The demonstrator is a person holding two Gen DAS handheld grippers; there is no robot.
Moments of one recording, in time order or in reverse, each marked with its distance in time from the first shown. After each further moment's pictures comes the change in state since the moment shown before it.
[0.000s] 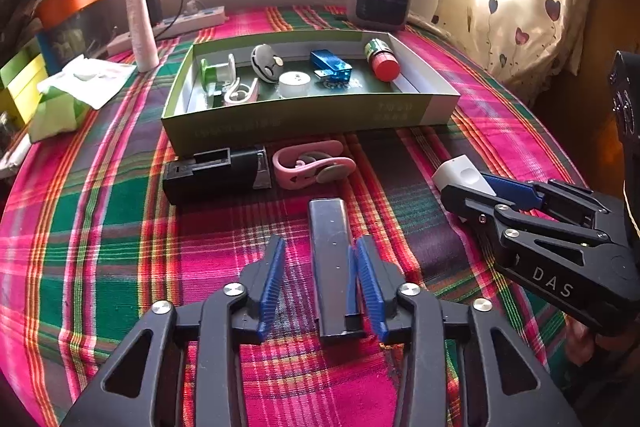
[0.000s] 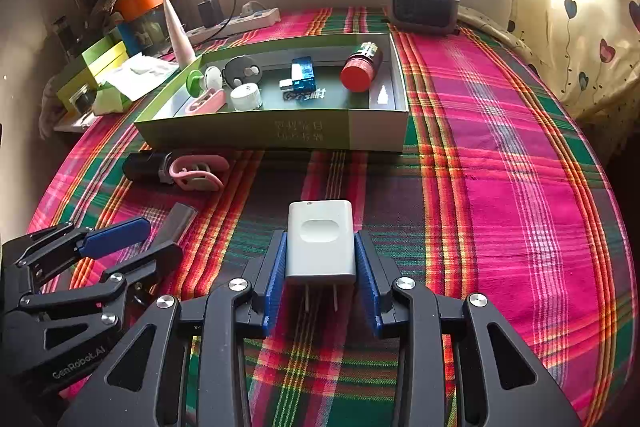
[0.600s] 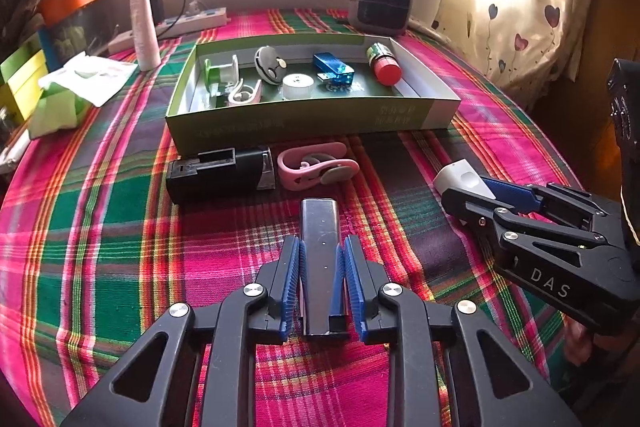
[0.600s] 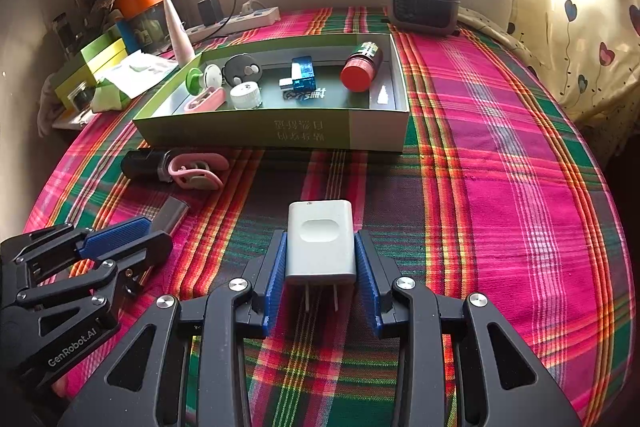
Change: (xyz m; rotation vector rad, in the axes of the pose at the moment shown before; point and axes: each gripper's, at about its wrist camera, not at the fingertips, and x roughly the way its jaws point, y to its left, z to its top) left arm -0.001 0.002 0.000 -0.011 -0.009 -0.011; right arm 0.000 0.001 0.000 -0.007 0.001 -0.009
